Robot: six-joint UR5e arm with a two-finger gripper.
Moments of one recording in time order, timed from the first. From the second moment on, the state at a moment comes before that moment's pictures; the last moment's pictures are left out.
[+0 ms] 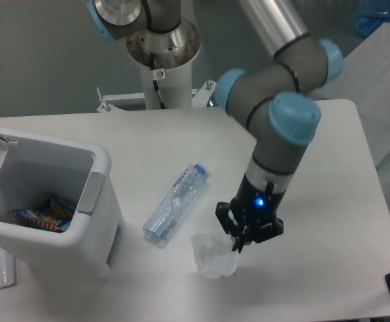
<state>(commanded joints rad) 2.57 -1.94 -1.44 -0.97 0.96 0.67</state>
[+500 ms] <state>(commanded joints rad) 2.50 -1.78 -1.44 -0.97 0.80 0.56</state>
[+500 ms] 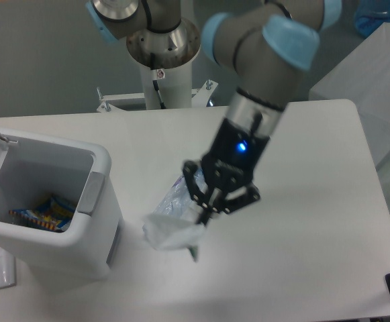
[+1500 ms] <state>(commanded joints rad) 2.28 -1.71 -1.52 -0.95 0.81 0.45</state>
